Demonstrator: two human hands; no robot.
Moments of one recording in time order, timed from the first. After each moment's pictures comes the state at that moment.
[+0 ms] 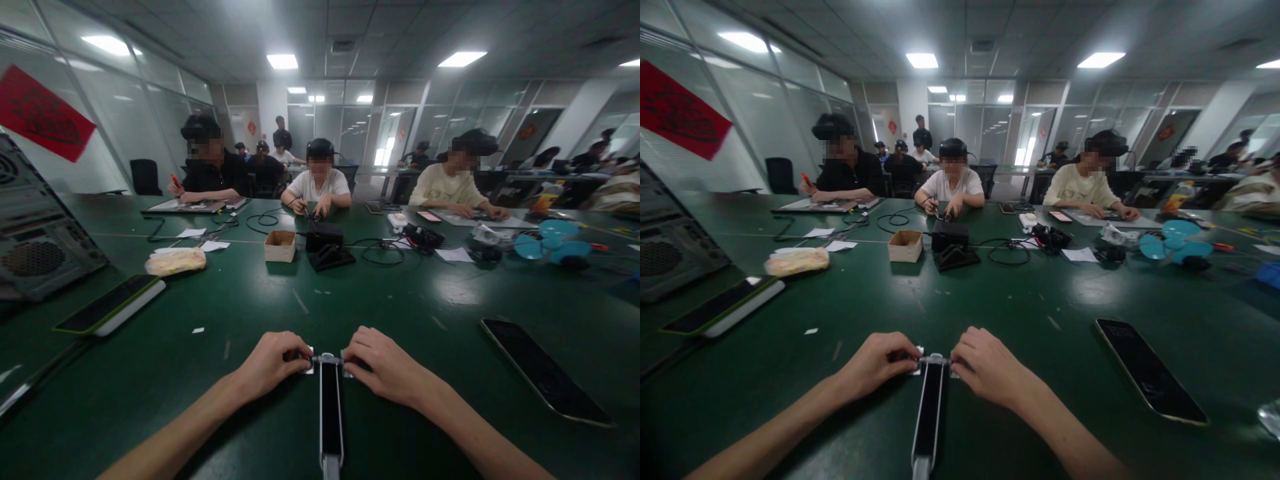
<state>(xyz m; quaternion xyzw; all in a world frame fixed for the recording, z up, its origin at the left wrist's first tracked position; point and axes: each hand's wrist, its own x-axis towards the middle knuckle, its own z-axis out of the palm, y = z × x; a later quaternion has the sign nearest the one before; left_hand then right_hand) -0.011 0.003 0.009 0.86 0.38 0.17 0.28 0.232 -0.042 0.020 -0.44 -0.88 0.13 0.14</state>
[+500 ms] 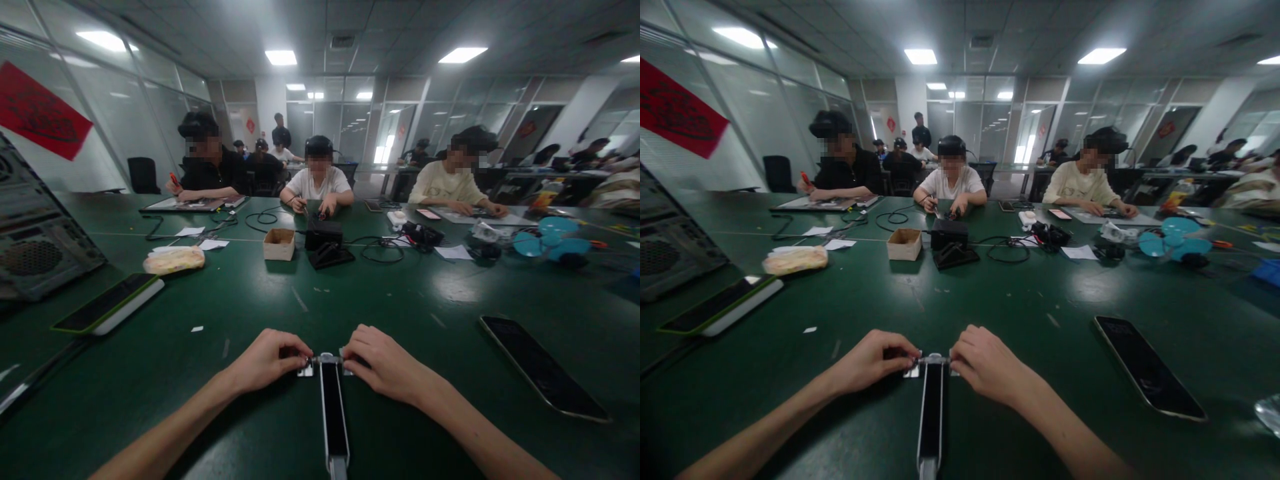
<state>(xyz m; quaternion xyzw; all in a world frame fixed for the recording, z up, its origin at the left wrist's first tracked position) -0.013 0.004 0.018 0.81 0.38 0.14 0.42 0.234 -0.040 0.019 -0.45 -0.87 0.15 0.13</state>
